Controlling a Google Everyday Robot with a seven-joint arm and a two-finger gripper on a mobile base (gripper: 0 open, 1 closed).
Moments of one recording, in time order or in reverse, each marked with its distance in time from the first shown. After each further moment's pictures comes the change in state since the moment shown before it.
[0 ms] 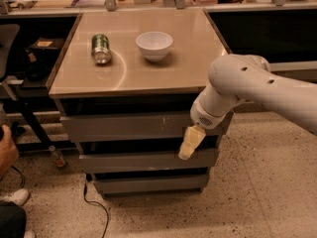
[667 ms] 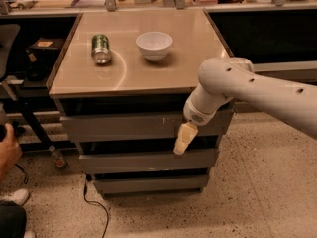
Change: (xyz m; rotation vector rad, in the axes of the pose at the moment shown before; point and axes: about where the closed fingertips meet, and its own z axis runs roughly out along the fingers) arm -0.012 -0.027 0.036 -0.002 0.001 -0.034
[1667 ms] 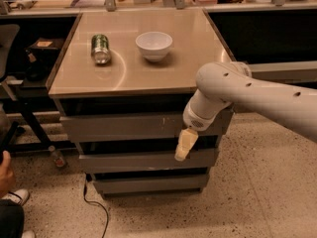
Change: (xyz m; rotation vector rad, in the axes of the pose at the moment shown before) arm 0.004 0.017 0.011 -0.037 0.029 -0.017
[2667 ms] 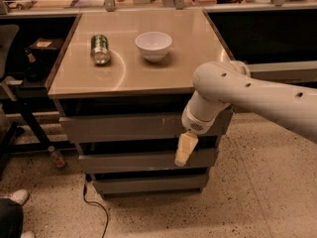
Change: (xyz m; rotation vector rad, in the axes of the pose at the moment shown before) arm 0.006 0.023 -0.009 -0.033 0.043 -0.005
